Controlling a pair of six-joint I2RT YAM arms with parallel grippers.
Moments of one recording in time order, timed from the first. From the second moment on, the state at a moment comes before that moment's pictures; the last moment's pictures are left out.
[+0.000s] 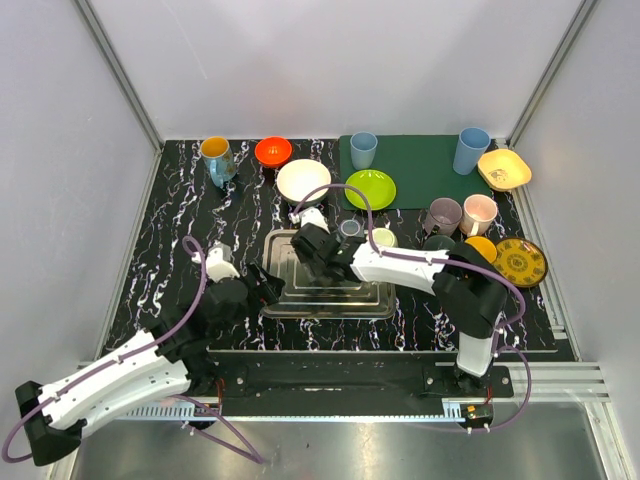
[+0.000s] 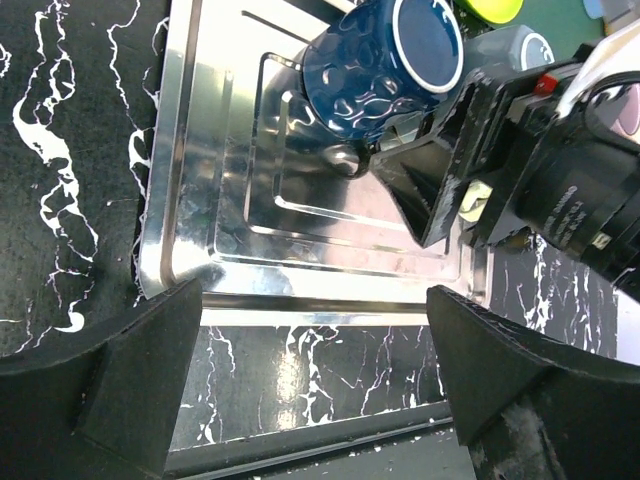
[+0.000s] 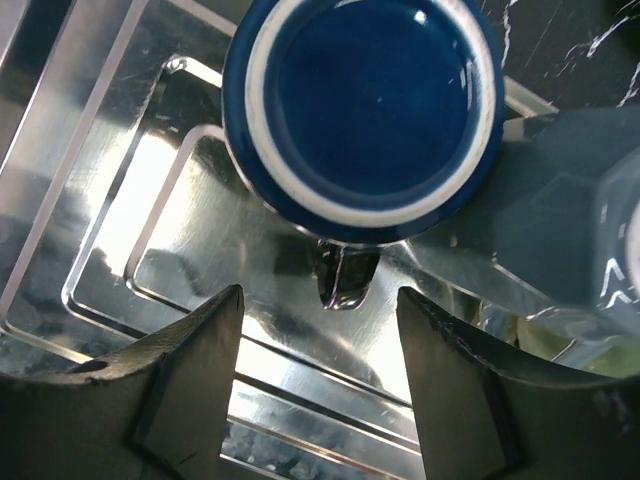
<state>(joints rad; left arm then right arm) -0.94 0.55 0.49 -0.56 -0.50 -1.07 1.00 1.85 1.27 -0.36 0.43 0.36</state>
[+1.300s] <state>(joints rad) -0.94 0.60 0.49 -0.58 -0.50 -1.07 0.93 1.92 1.35 -0.31 0.29 0.27</state>
